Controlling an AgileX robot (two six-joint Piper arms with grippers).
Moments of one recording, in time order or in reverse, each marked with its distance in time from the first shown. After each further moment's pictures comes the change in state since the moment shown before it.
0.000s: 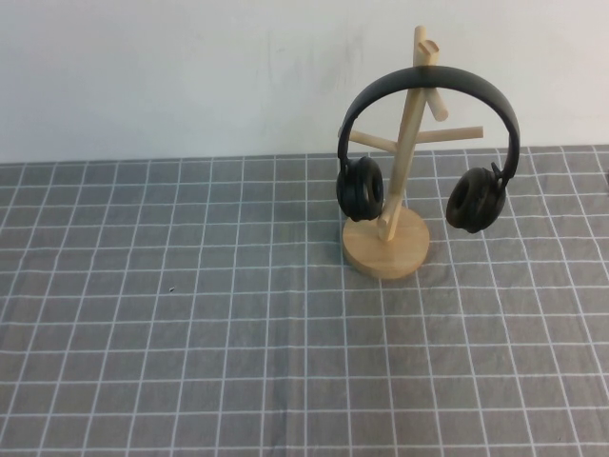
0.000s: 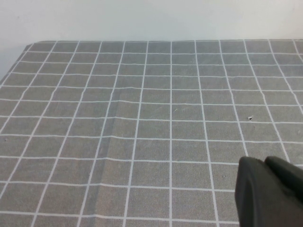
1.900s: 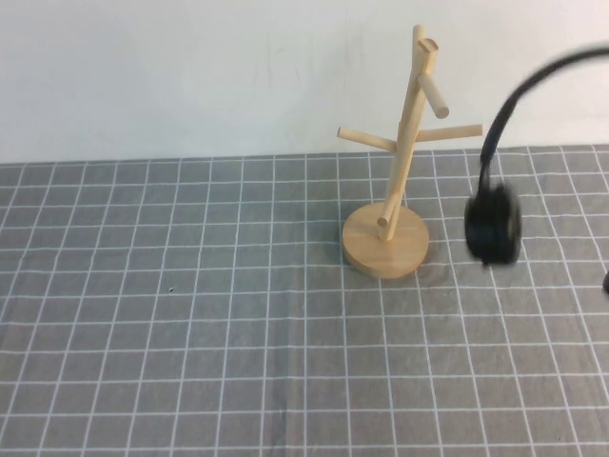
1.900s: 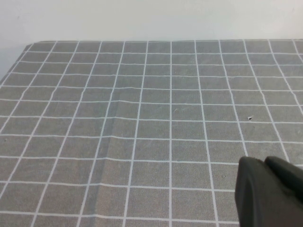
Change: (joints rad) right arm 0.515 -0.075 0.180 1.104 -1.220 -1.376; left arm 0.000 0.000 0.000 0.000 0.000 0.000
